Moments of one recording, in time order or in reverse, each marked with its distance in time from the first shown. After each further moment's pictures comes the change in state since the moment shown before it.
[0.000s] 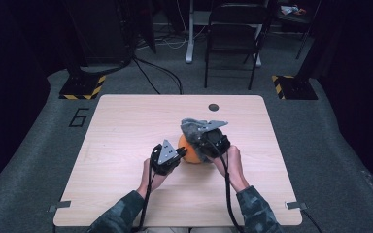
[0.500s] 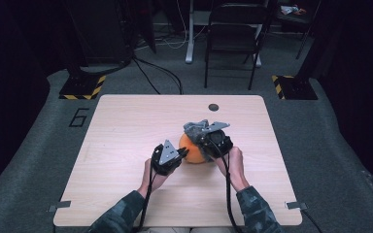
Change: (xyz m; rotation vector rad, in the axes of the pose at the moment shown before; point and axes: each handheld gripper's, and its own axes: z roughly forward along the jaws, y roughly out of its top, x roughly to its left) left arm 0.000 0.001 0.002 0.004 -0.013 0.010; right arm -0.018 -0.015 0.012 0.017 -0.093 0.037
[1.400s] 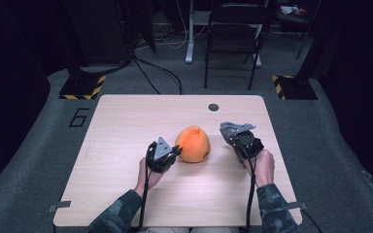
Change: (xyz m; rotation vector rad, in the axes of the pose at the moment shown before) left arm 0.016 -0.007 -0.005 0.051 0.049 -0.075; right arm -0.064 -0.047 -0.025 0.175 -0.292 0.049
